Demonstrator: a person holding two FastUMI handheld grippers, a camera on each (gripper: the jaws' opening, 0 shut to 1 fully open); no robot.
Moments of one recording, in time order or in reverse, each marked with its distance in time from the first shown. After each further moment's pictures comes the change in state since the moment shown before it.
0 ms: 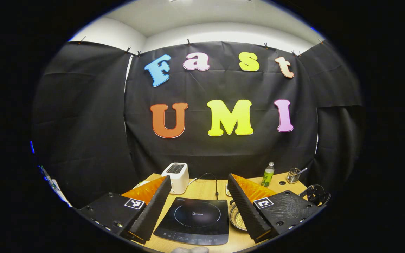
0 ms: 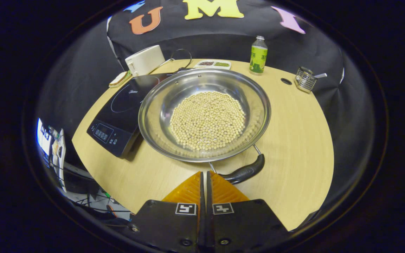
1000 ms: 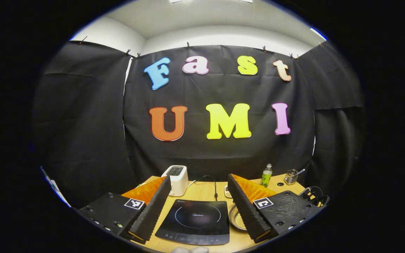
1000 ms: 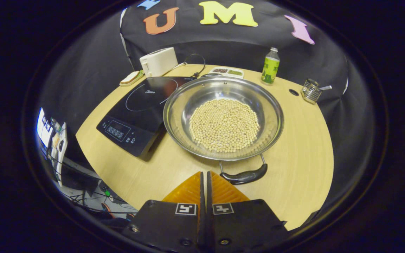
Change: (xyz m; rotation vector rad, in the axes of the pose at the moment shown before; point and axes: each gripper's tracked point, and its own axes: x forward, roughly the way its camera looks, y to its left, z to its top) left arm -0.012 0.012 0.001 0.000 -0.018 -0.005; right arm -0.009 0.049 -0.001 -0.073 -0.035 0.017
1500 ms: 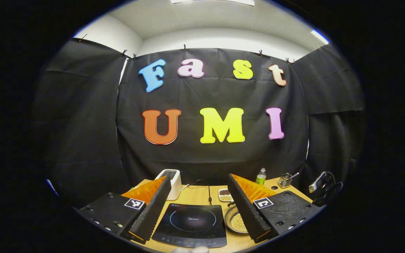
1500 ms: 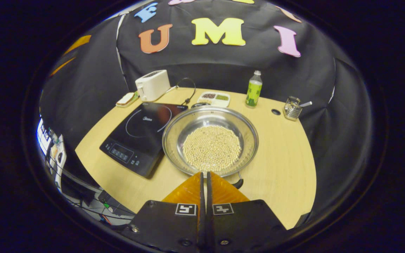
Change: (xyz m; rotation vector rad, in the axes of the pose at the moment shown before) left arm 0.009 -0.010 0.009 -0.016 -0.035 -0.078; right arm -0.054 -0.011 0.029 0.036 -0.131 -0.066
